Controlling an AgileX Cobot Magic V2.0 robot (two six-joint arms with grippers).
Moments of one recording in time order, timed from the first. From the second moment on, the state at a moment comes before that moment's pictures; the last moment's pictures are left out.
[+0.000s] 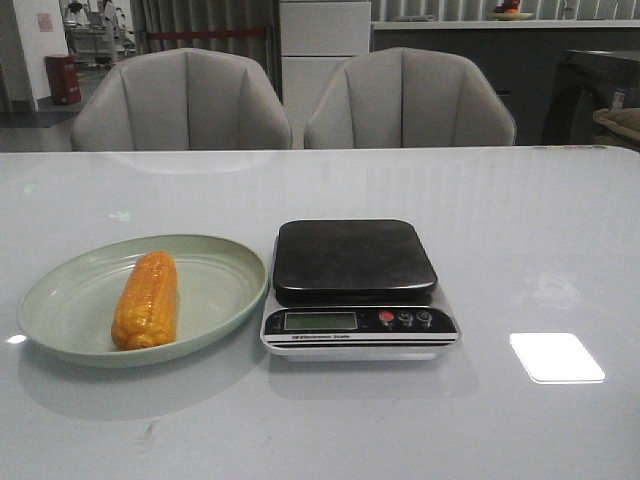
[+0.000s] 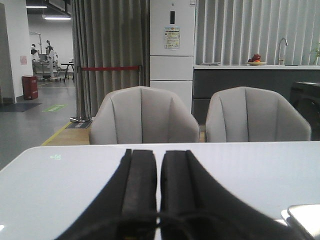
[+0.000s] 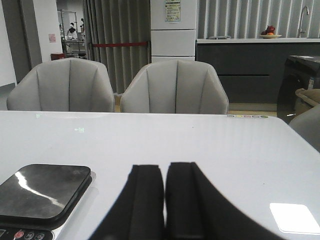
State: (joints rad) left arm -0.07 0.04 -0.14 0.21 0.02 -0.25; right arm 0.08 -0.01 0.03 0.01 -0.05 0.06
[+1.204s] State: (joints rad) left arm -0.07 0.52 -0.40 0.07 0.33 -0.25; right arm 0.08 -0.01 0.03 0.01 -0.05 0.06
